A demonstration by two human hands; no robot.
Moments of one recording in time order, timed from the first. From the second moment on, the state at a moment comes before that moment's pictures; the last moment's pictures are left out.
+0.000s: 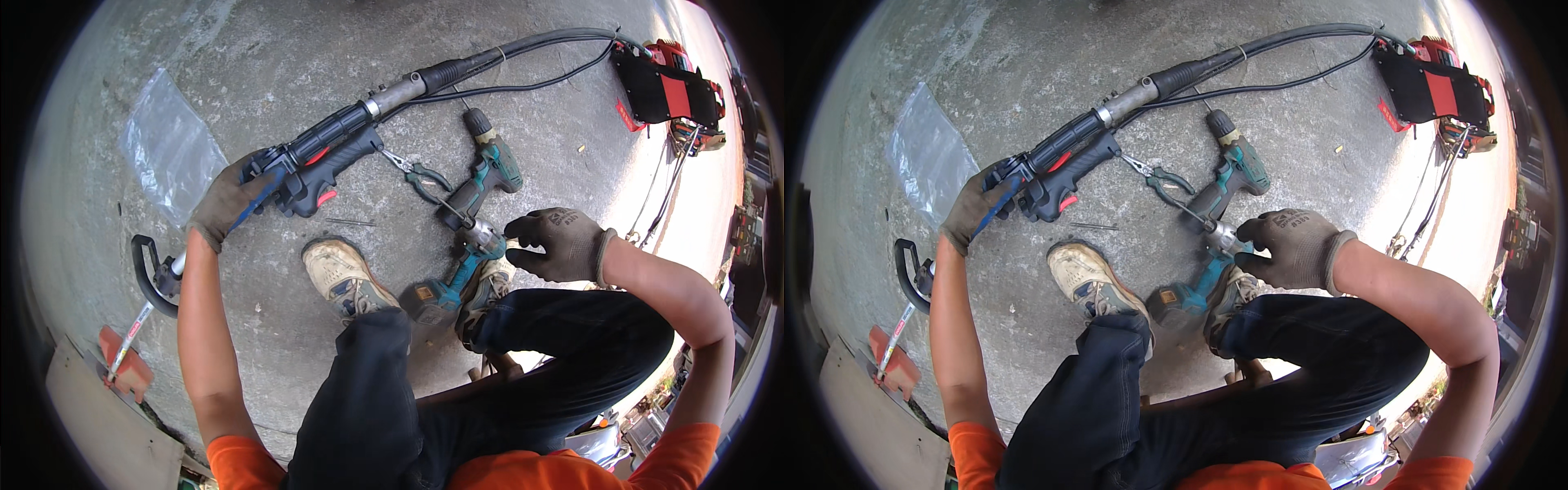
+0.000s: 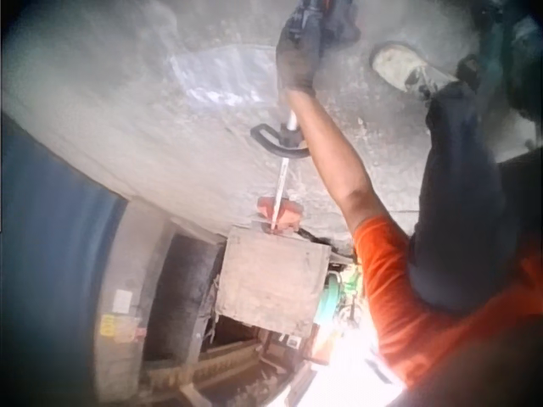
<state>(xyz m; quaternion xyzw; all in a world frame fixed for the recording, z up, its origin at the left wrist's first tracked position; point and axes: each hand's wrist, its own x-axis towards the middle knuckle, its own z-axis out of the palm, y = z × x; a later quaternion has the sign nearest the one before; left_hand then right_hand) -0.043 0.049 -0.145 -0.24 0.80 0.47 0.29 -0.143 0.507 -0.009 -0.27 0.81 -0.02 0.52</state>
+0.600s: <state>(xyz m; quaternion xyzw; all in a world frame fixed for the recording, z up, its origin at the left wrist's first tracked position) -0.025 0.074 -0.126 -0.19 0.83 0.39 0.35 -0.110 0.532 -0.266 0.46 0.72 -0.45 0.25</state>
